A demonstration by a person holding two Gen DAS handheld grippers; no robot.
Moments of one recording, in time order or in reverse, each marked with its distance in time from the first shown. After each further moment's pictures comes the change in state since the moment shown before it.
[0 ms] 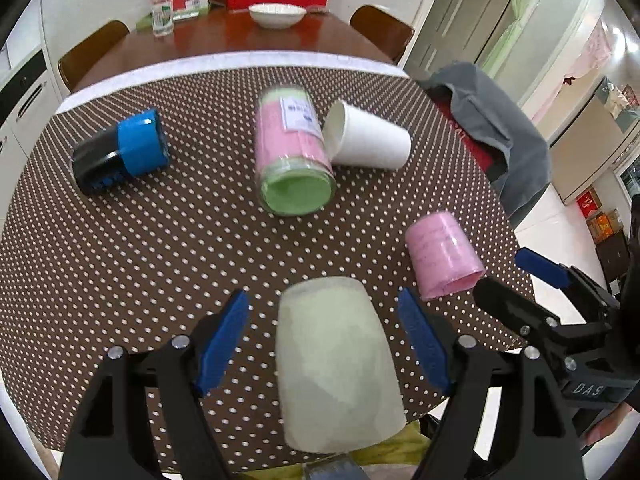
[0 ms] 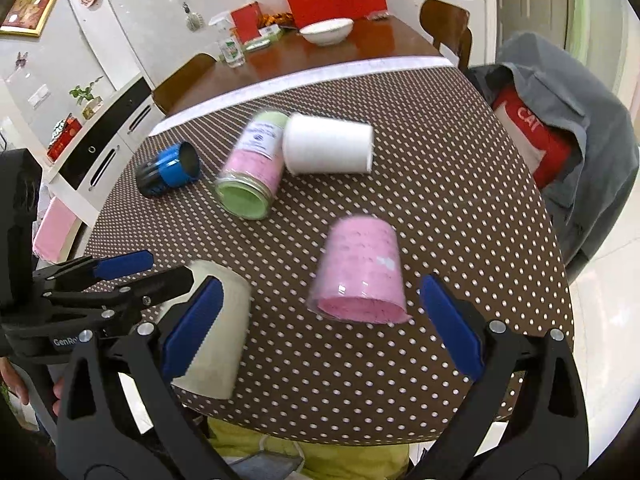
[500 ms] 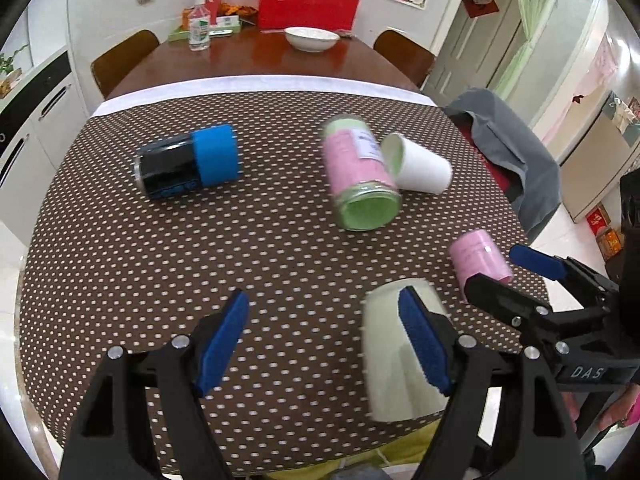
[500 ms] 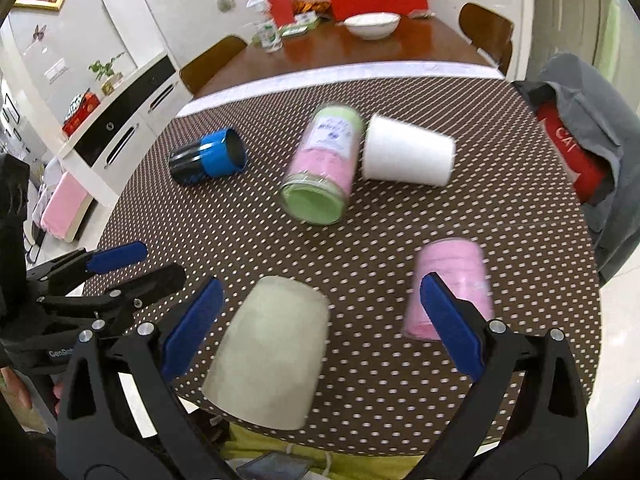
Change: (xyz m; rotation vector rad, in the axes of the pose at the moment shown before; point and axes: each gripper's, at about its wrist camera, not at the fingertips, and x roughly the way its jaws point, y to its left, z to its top) left arm -0.036 0.059 -0.011 -0.030 -0.071 0.051; right arm 0.028 0.068 0.012 -0.077 0.067 0.044
